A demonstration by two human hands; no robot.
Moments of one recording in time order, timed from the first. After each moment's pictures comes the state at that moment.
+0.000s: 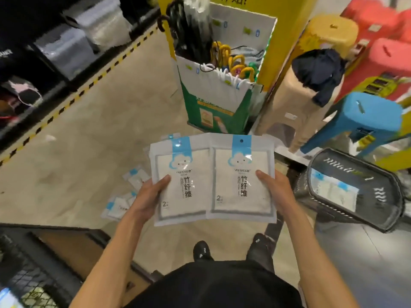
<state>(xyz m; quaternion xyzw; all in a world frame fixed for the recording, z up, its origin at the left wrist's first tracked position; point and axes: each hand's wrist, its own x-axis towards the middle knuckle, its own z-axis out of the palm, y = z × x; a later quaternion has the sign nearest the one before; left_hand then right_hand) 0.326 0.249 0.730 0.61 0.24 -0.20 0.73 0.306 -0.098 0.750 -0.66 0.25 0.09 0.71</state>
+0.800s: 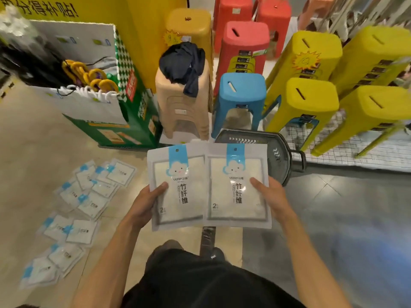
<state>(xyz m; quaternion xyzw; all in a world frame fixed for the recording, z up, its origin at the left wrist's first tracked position) 0.297 -0.167 0.713 0.63 0.10 -0.38 0.67 0.143 -0.486 0.727 -0.60 0.39 -0.03 0.69</state>
